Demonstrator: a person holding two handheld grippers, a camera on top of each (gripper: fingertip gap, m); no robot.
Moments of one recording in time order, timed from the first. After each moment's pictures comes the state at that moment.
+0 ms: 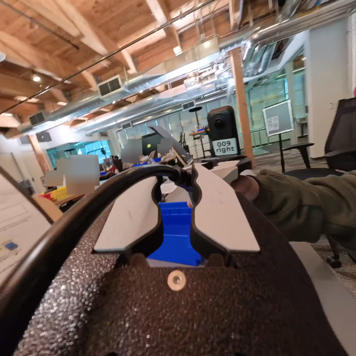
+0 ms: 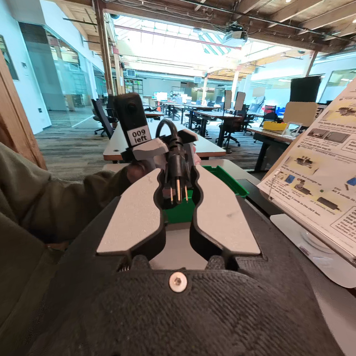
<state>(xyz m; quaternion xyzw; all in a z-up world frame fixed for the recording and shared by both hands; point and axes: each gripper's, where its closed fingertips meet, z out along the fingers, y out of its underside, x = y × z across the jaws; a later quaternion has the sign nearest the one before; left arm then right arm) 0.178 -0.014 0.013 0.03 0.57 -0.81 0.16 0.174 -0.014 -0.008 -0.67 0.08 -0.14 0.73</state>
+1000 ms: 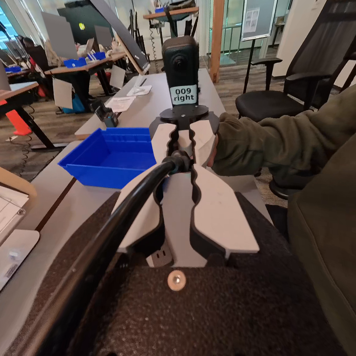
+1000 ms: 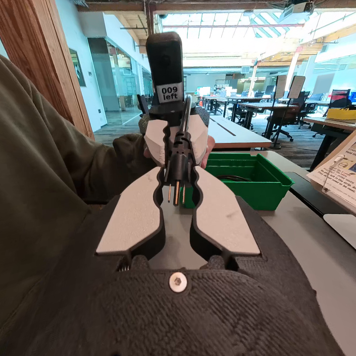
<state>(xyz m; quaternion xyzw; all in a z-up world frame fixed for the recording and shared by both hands) 0.158 -0.034 -0.048 0.04 0.78 -0.63 0.04 0.156 -0.025 -0.051 -0.68 0.03 -0.02 0.73</state>
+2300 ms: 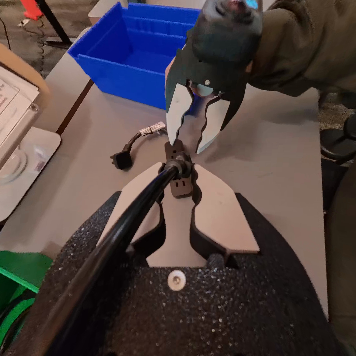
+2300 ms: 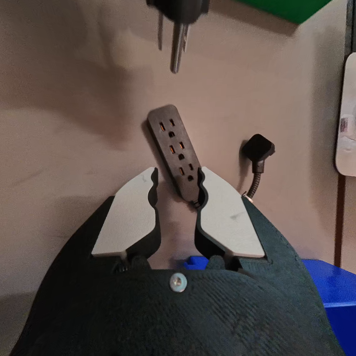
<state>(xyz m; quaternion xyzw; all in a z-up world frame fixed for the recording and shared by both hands) 0.201 0.000 -0.139 -0.08 0.89 -0.45 0.09 0.218 -0.071 -0.234 -0.96 -0.01 -0.13 0.26</state>
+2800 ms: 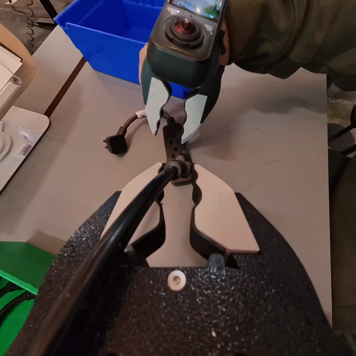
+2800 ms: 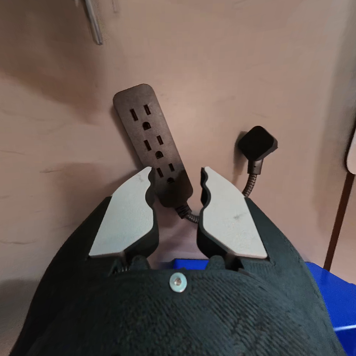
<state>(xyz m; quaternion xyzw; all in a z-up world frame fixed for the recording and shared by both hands) 0.201 0.013 -0.165 -0.09 0.89 -0.43 0.08 0.248 -0.070 -0.261 -0.98 -0.01 -0.12 0.19</state>
